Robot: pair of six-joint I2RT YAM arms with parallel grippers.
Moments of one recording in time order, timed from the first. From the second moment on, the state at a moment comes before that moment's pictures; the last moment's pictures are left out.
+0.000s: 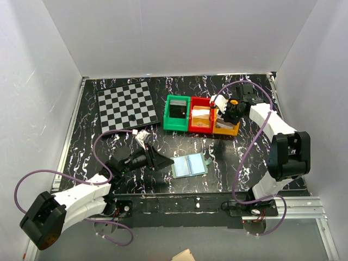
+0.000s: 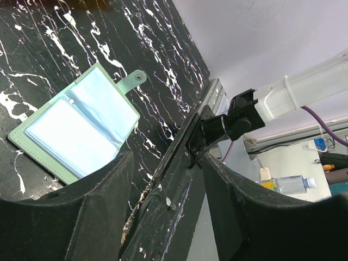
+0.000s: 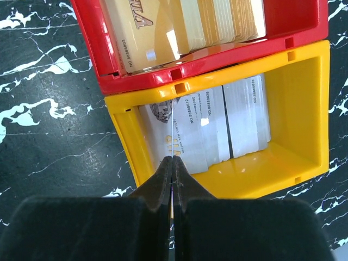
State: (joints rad) left arm -0.67 0.91 0.20 0.58 0.49 -0.85; right arm 0.17 1.64 1.25 -0.67 -0.42 -1.03
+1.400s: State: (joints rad) left arm -0.68 0.92 0.17 0.62 0.49 -0.85; right arm 0.25 1.72 1.28 -0.77 -0.36 -1.18
